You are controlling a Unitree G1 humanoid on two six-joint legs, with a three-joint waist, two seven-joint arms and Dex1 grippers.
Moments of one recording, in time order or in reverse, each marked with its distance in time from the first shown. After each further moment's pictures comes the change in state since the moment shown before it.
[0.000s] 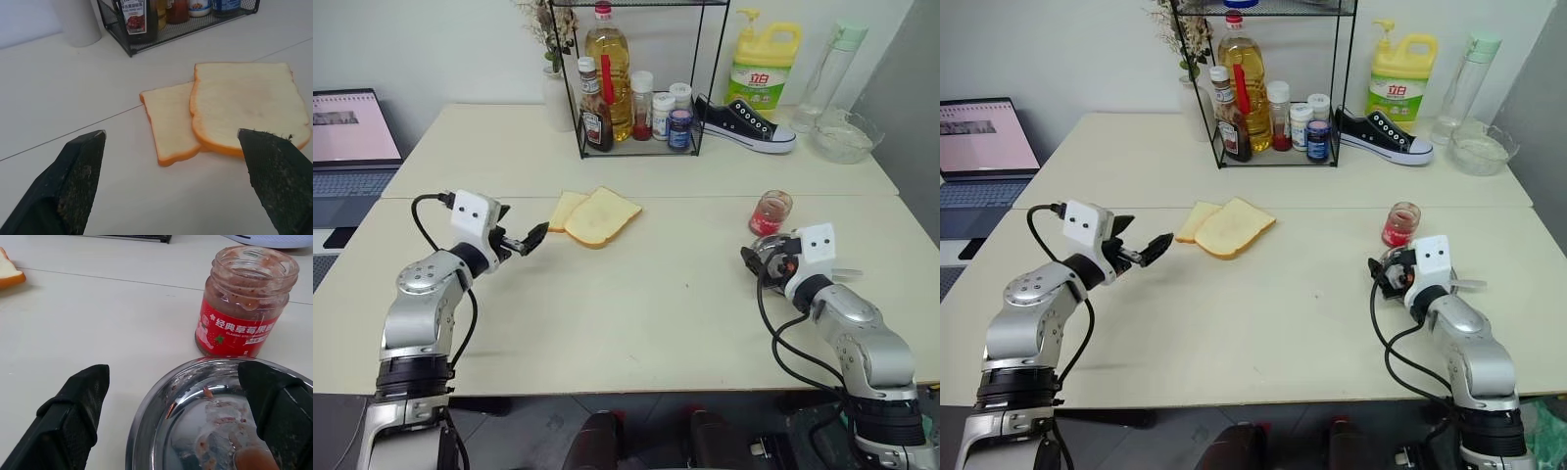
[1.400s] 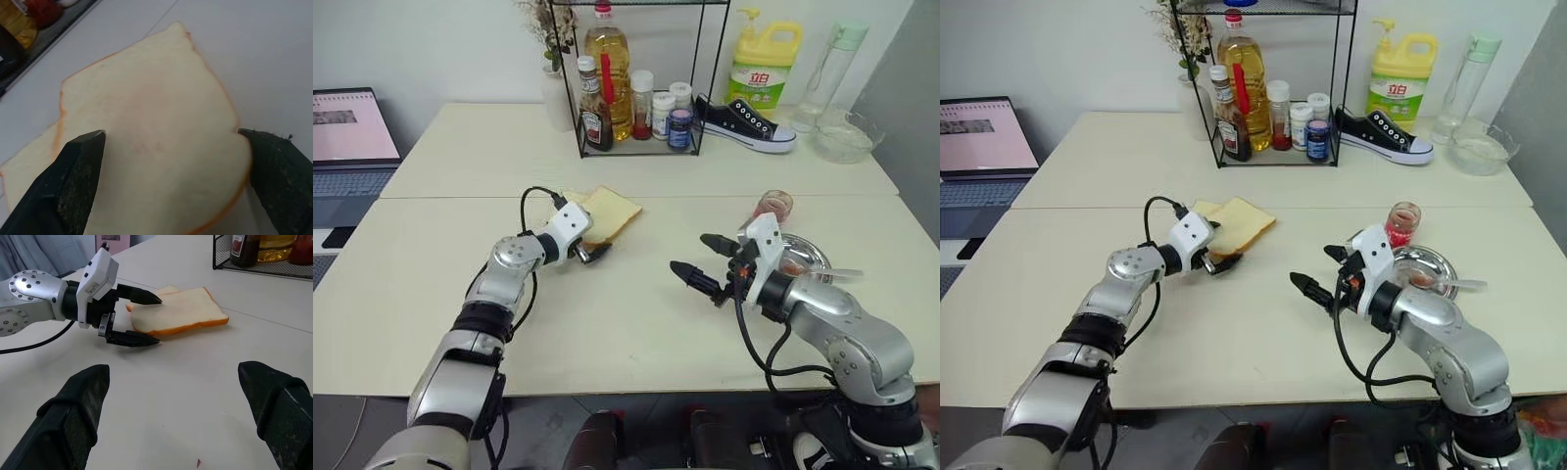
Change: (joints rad) left arm -0.397 -0.128 -0.381 0.681 0.328 -0.534 -0.091; right arm -0.056 -0.026 0.147 -0.295 0.263 0.204 0.157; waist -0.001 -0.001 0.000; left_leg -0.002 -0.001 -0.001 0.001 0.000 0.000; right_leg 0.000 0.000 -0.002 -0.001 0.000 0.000
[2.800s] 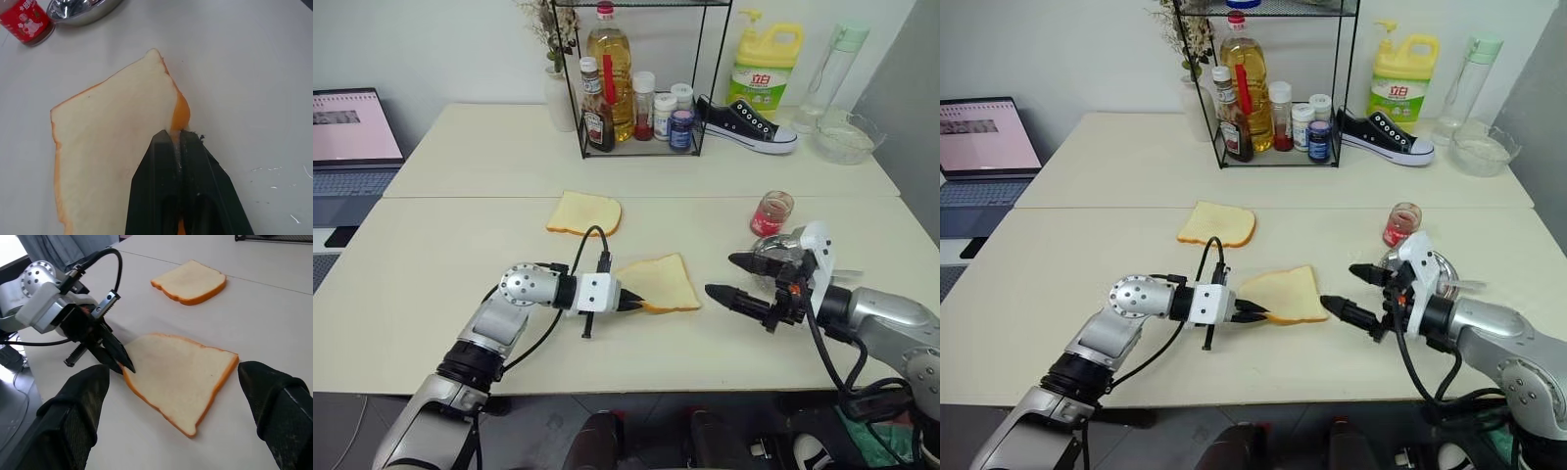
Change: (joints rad) left arm 0.294 0.105 -0.158 -0.592 -0.120 -0.110 -0.543; right arm 0.108 -0.268 -0.225 -0.100 0.373 0.152 0.119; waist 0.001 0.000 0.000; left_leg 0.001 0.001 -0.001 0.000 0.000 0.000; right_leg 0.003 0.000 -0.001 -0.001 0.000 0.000
